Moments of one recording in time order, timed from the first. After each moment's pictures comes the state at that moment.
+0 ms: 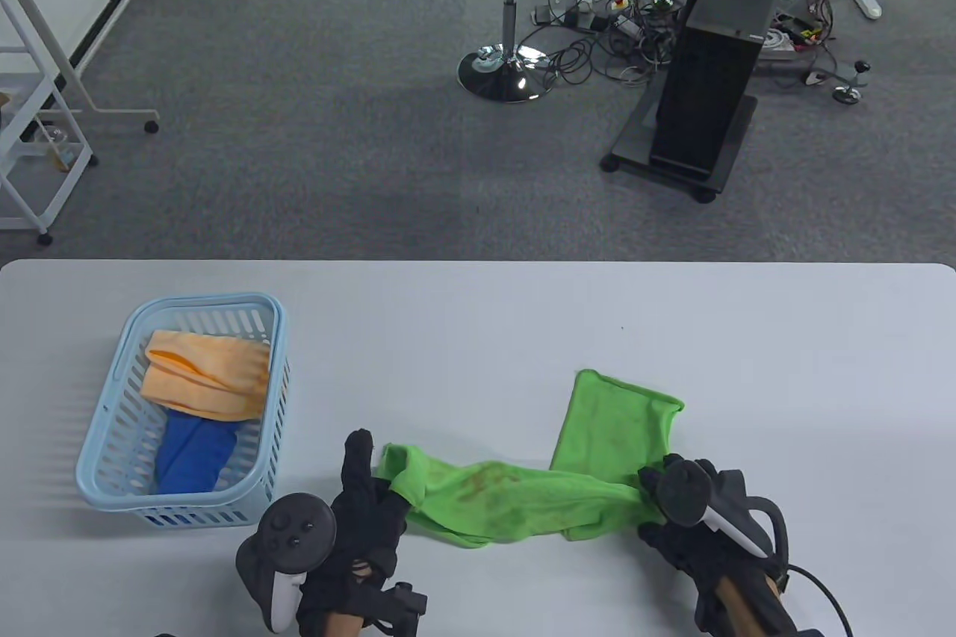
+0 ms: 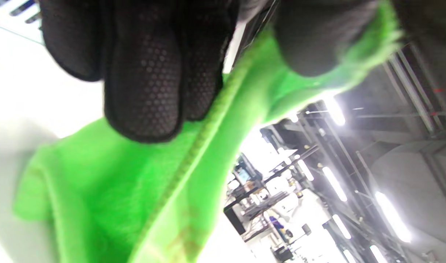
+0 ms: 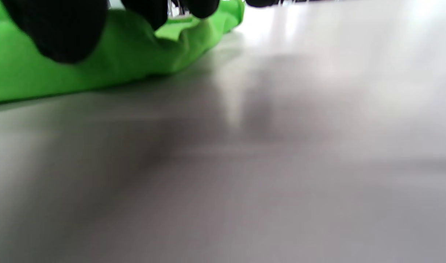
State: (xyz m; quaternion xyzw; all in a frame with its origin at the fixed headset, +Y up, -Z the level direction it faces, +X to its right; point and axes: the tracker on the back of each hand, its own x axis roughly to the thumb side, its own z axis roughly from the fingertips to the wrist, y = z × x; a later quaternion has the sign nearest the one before) left_hand -0.182 -0.707 -0.229 0.07 0.03 0.47 0.88; right_hand 0.247 -0.777 -0.285 0.01 0.18 0.98 0.08
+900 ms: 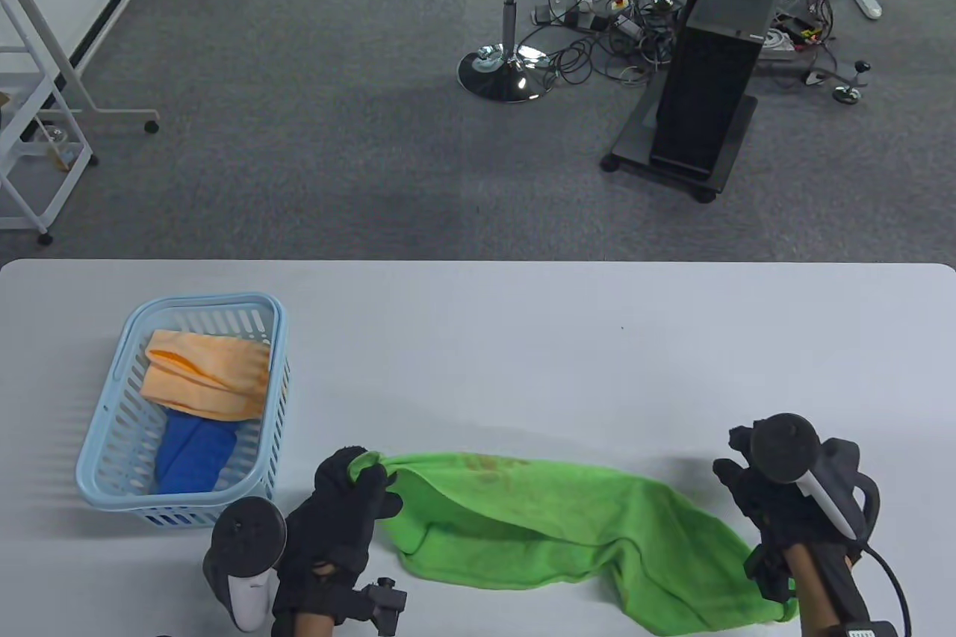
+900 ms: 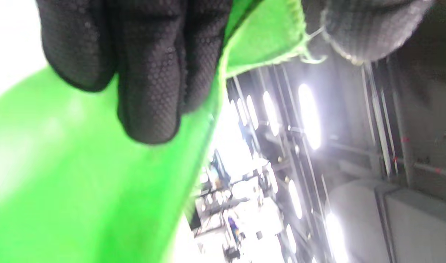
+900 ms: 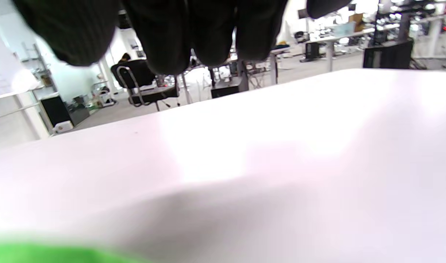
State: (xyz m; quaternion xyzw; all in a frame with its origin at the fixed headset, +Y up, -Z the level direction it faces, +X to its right) left_hand -0.205 -0.713 -0.233 0.03 -0.01 0.57 0.82; right_hand 0.326 -0.698 -0.287 -0.13 0.05 0.98 0.13
